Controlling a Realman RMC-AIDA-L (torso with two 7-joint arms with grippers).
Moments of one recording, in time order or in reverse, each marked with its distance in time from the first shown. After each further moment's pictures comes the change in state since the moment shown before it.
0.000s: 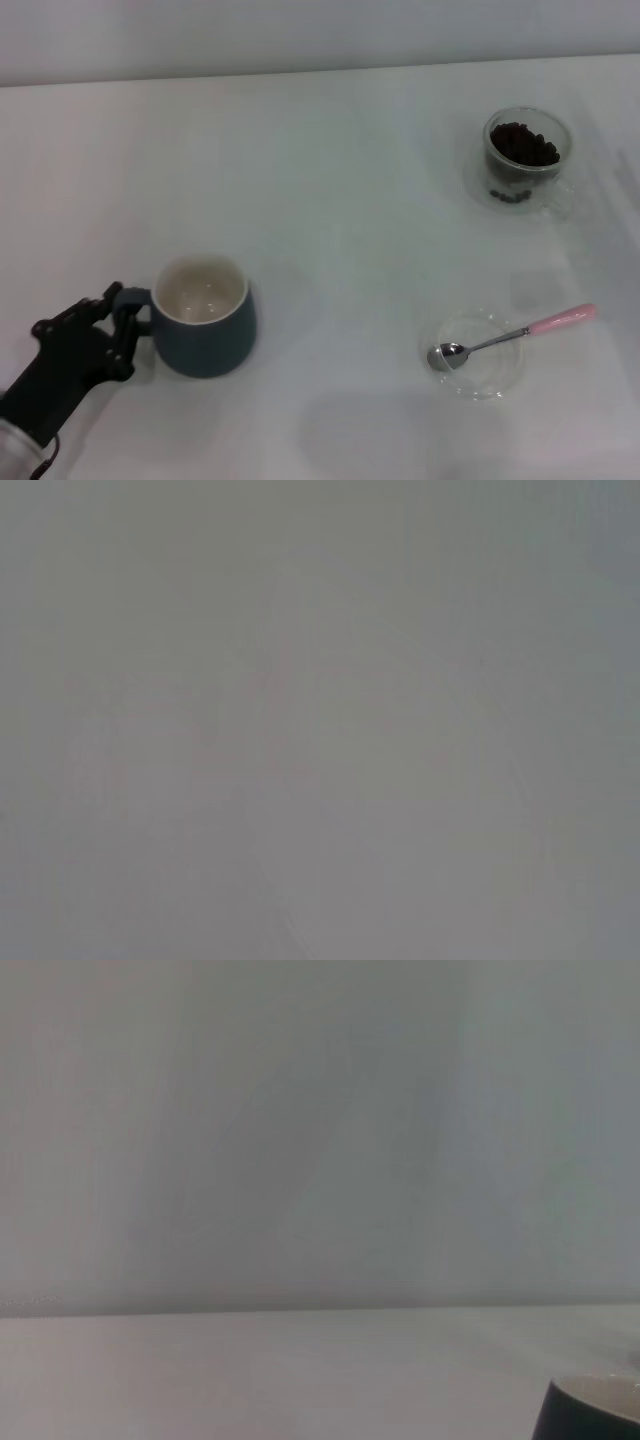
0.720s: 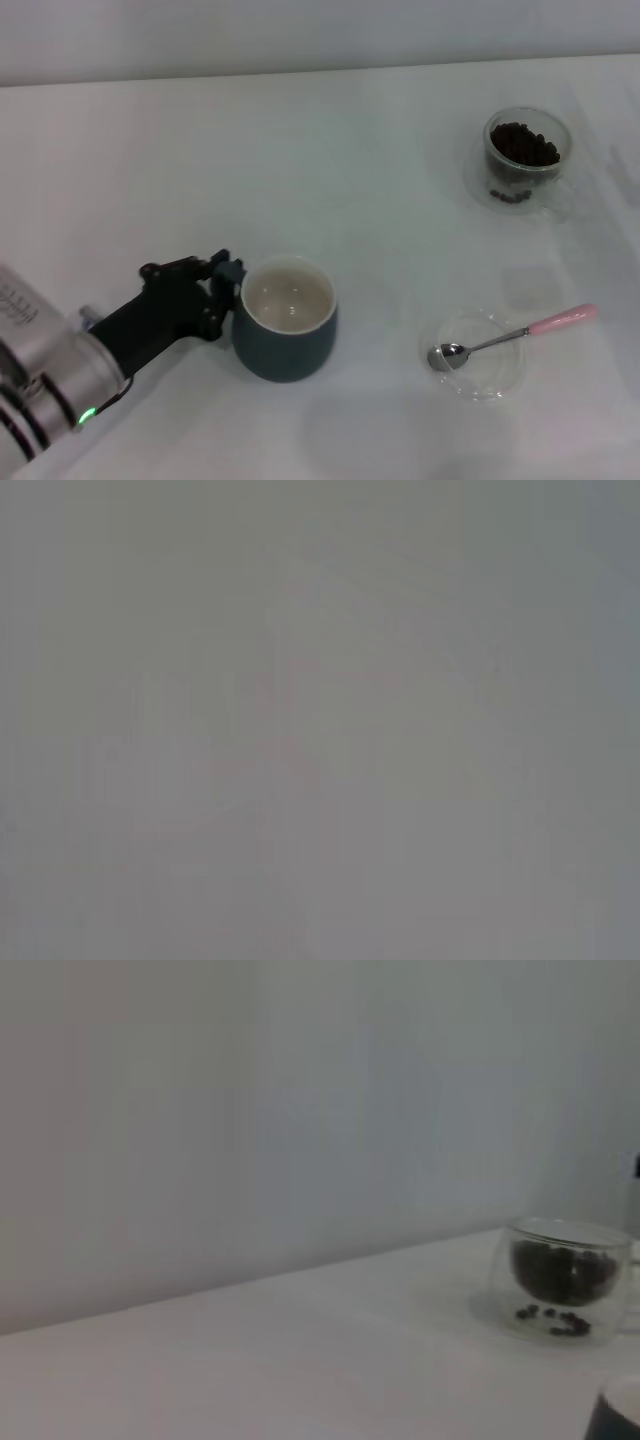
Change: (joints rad) left arm -0.224 0.000 0.027 -0.006 0.174 0.155 -0.101; right arm 0.013 0.002 0.000 0.001 -0.001 0.002 0.000
